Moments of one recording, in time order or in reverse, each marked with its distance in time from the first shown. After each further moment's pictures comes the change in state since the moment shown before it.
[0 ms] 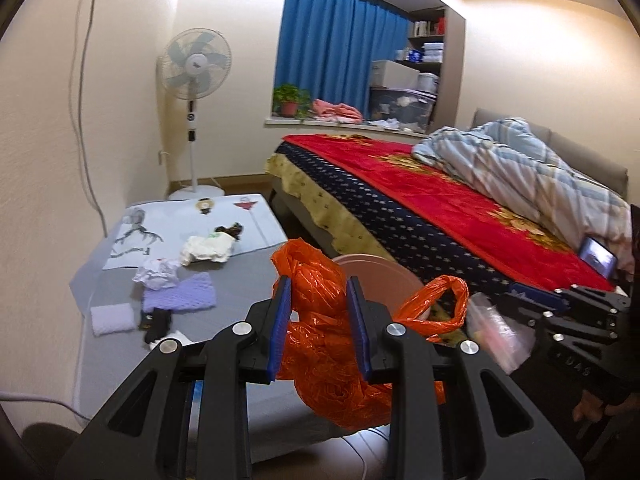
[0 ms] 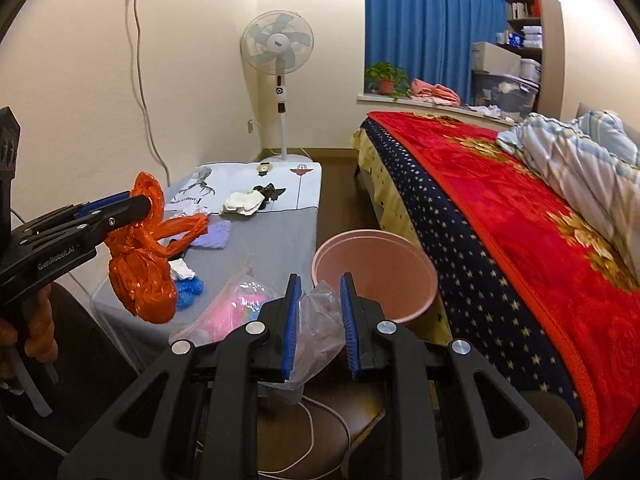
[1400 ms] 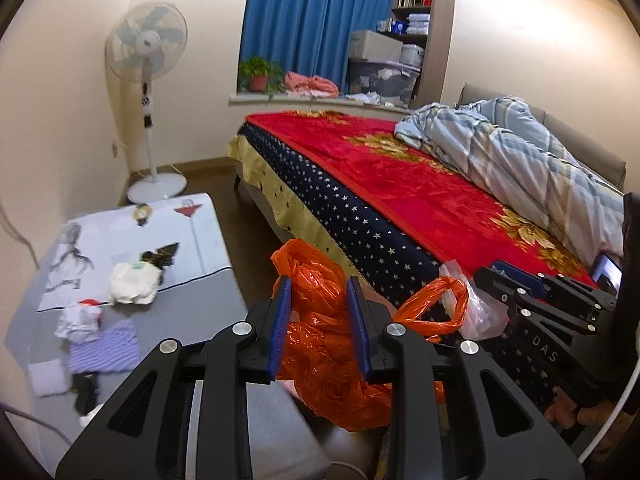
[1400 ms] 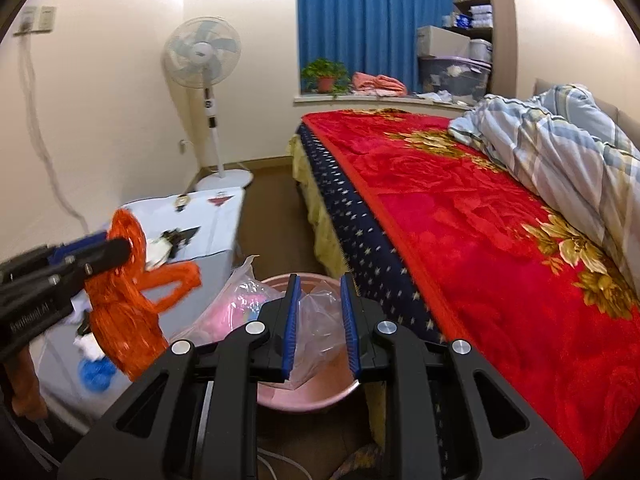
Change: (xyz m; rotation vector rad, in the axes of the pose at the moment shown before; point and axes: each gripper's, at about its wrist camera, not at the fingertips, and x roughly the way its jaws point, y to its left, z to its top) left arm 0.174 -0.058 0.079 0.017 0.114 -0.071; right arm 0.134 -0.114 0.088 0.133 0.003 -0.175
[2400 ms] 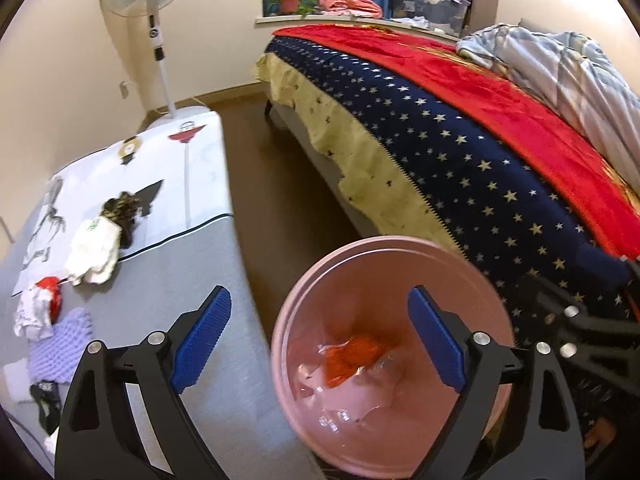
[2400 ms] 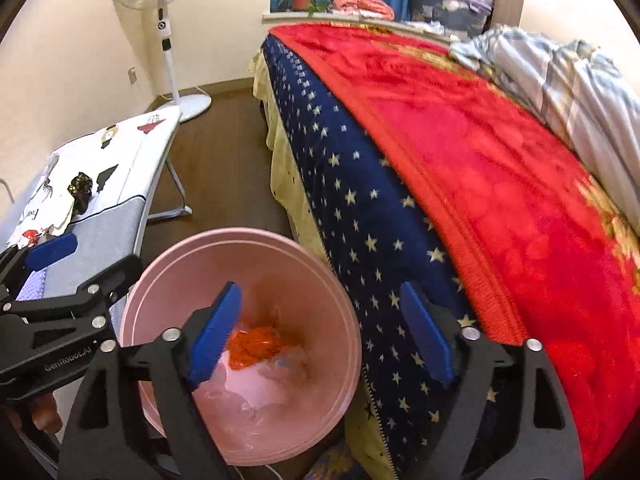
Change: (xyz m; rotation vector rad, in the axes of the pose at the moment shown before) left arm 0.175 0.025 -0.022 -0.017 0.259 0.185; right arm 0.153 -0.014 -0.012 -0.042 0.252 -0.107
